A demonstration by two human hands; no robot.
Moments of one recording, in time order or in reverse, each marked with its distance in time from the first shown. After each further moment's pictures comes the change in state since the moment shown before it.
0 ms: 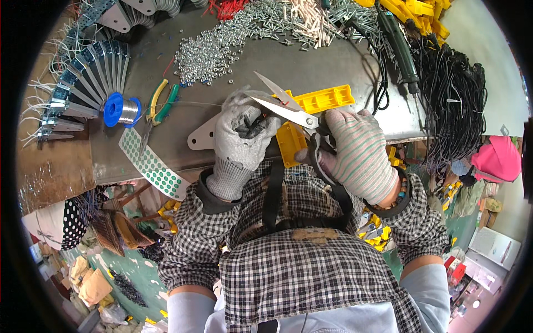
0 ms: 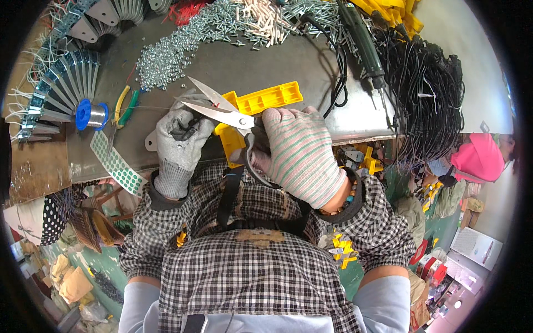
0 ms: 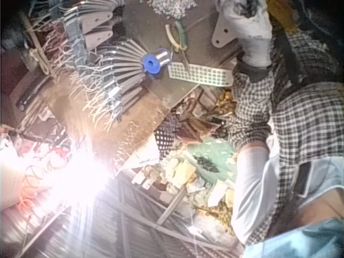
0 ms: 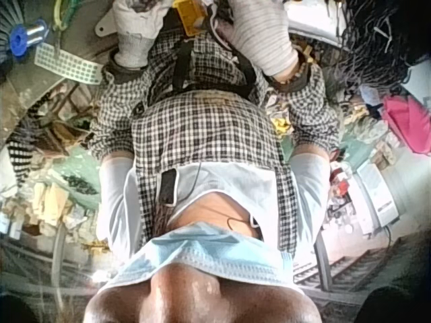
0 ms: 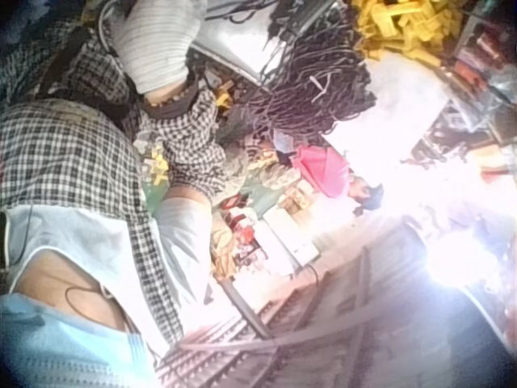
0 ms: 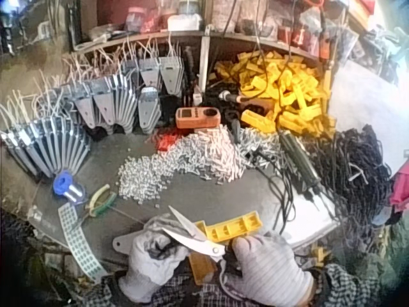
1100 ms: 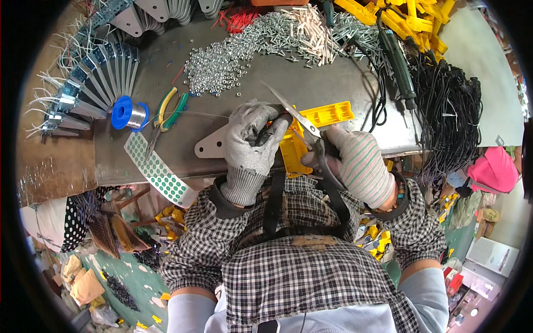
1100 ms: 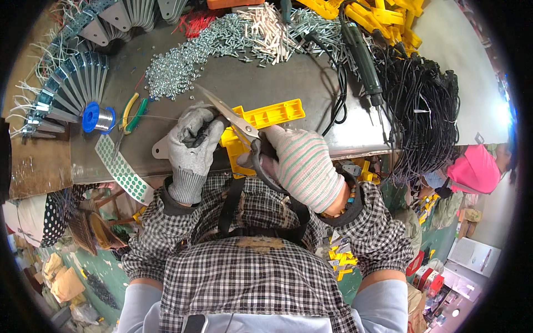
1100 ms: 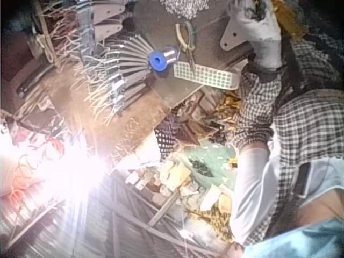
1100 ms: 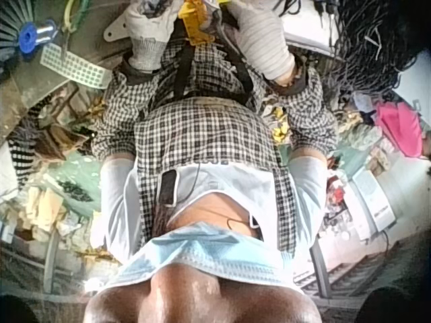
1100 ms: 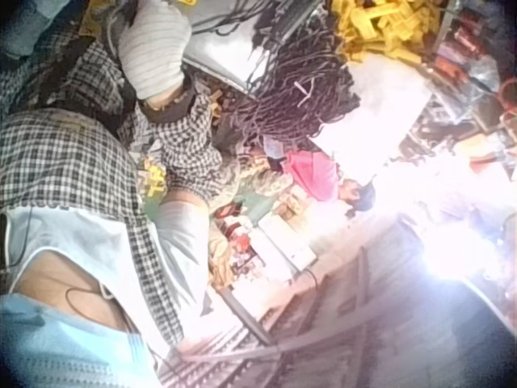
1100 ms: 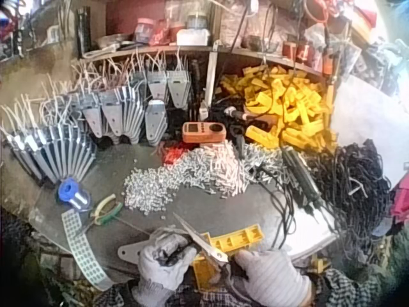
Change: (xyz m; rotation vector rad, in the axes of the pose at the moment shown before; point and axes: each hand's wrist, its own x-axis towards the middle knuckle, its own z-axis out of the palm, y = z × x) left_hand 0.005 0.005 0.009 0.207 0.147 0.229; right_hand 0.007 -0.002 -0.010 0.217 -0.116 0.128
